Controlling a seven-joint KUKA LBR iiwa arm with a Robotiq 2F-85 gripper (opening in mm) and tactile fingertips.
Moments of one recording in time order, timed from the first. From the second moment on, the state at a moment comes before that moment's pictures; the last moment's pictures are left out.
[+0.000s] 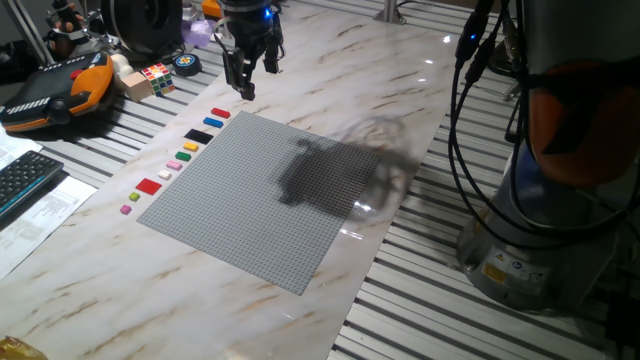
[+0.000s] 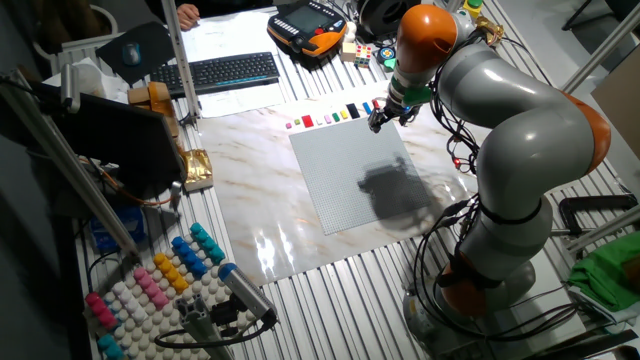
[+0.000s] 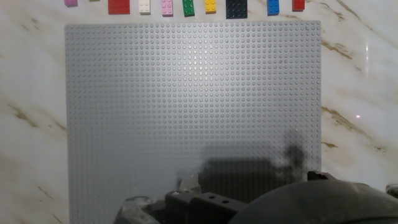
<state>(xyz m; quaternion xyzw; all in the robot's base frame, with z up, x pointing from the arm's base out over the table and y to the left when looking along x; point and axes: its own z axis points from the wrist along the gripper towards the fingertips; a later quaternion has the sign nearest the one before) 0.515 0.001 0.236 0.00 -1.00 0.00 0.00</state>
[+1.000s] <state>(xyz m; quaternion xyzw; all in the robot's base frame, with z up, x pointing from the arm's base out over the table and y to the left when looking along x) 0.515 0.000 0.236 0.14 -0.98 0.05 0.13</state>
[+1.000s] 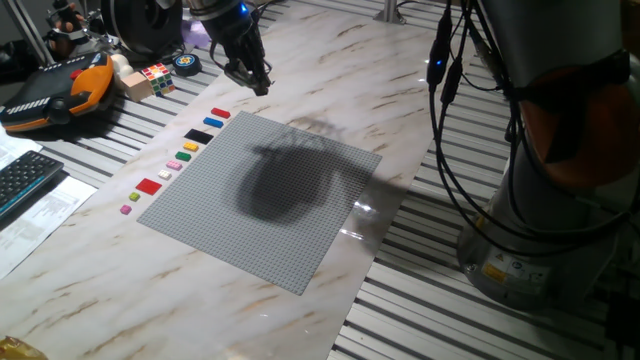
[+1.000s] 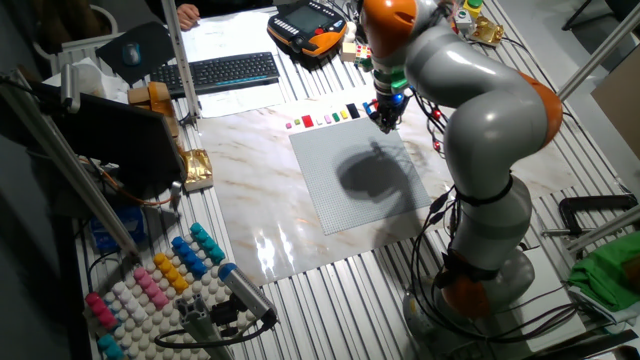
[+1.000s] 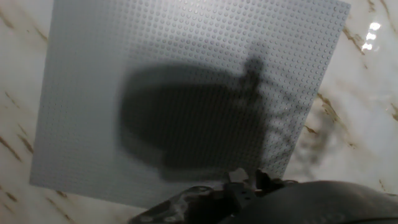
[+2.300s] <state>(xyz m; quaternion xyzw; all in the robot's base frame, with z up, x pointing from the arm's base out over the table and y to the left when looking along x) 0.515 0.000 0.236 0.13 -0.98 0.05 0.13</state>
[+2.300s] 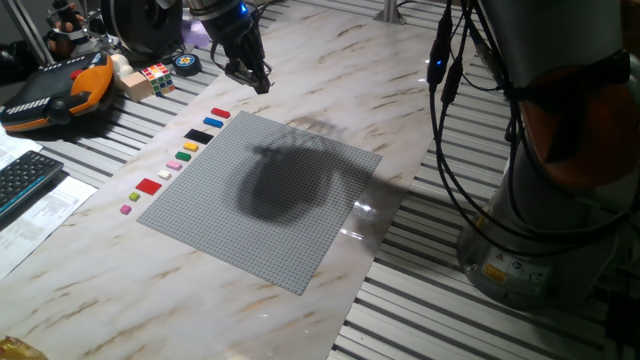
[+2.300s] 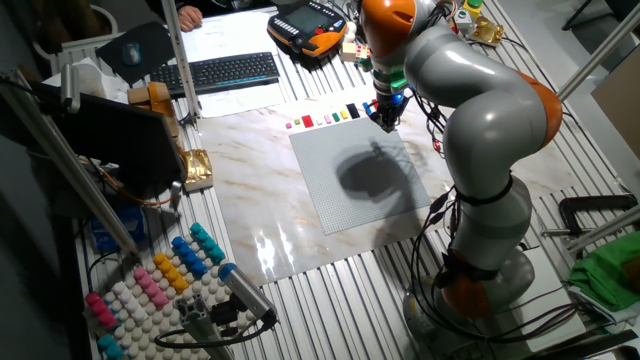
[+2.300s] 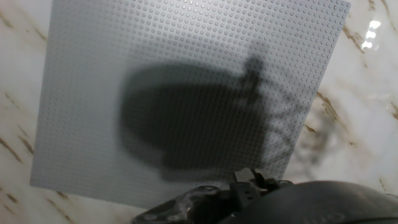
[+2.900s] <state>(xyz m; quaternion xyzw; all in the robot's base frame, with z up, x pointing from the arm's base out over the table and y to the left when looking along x) 0.515 0.001 0.236 0.13 -0.98 0.06 0.13</state>
